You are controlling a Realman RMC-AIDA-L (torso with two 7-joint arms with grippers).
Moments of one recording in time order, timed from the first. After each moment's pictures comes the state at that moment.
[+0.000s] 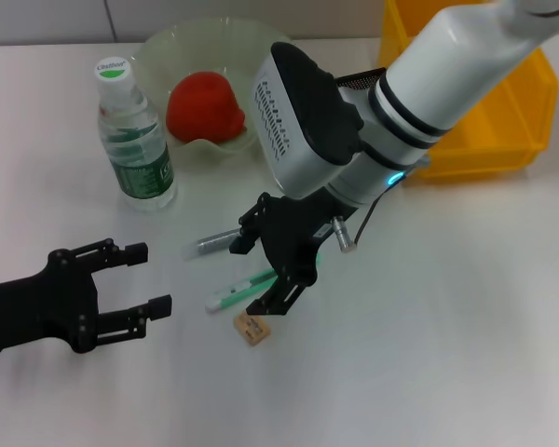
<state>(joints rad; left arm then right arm) -0.33 -2.00 0.69 0.48 1.94 1.67 -1.04 1.12 2.09 -1.60 -0.53 -2.04 -1.28 1.60</state>
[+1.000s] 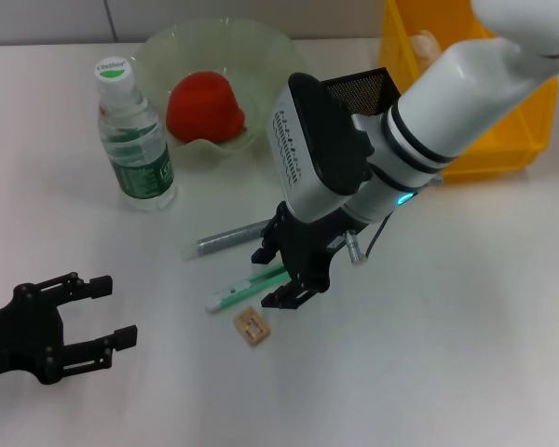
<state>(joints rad) -0.27 -1.97 0.68 0.48 1.97 1.65 -1.04 1.06 2.09 -1.69 -0.52 -2.02 -1.16 1.60</state>
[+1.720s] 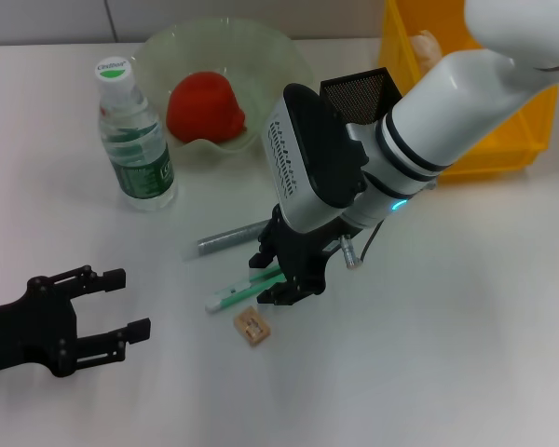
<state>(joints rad) -0.28 -1.98 0.68 0.48 1.97 1.65 -1.05 1.05 2.09 -1.75 -0.53 -1.98 -1.12 1.59</state>
